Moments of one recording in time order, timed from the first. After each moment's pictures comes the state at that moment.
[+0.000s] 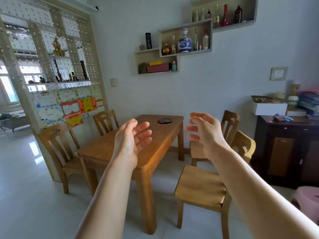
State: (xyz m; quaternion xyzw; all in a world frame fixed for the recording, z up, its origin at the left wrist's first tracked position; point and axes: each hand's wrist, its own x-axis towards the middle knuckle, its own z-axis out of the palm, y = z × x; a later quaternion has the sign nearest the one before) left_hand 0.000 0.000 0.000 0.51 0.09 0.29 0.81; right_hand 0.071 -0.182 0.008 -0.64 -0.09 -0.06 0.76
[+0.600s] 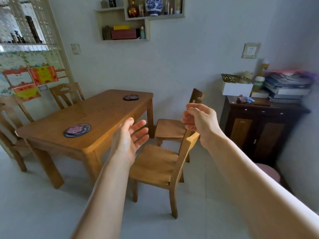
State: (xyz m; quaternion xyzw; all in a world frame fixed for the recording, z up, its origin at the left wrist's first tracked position) left_hand 0.166 -0.265 -0.075 0.47 0.17 0.22 0.84; right_hand 0.239 -0.445 -0.042 -0.68 -0.03 -0.04 0.73
